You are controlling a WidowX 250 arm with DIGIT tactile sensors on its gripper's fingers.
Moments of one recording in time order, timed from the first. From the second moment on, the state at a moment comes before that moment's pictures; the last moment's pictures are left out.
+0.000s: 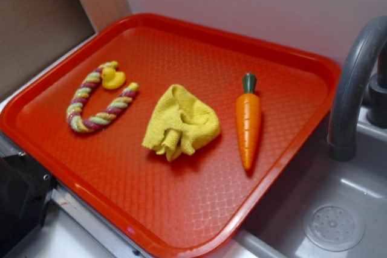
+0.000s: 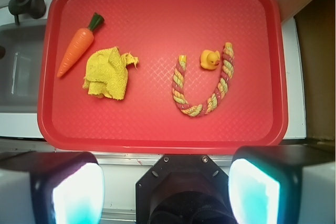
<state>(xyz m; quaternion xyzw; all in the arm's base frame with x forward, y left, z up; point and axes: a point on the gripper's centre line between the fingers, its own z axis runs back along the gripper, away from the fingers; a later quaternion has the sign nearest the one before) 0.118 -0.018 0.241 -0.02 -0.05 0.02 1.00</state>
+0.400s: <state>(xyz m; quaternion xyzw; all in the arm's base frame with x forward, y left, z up) 0.161 -0.062 0.217 -0.01 -0.01 0.17 0.99</state>
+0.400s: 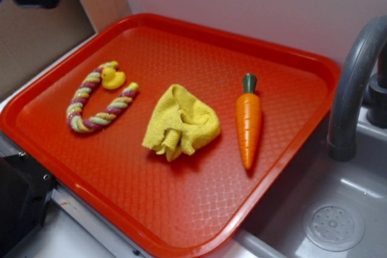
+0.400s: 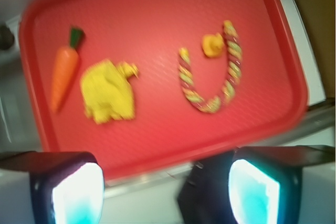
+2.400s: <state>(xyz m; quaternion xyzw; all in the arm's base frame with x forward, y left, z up) 0.270 -0.174 0.018 0.05 -0.05 0.24 0.97</state>
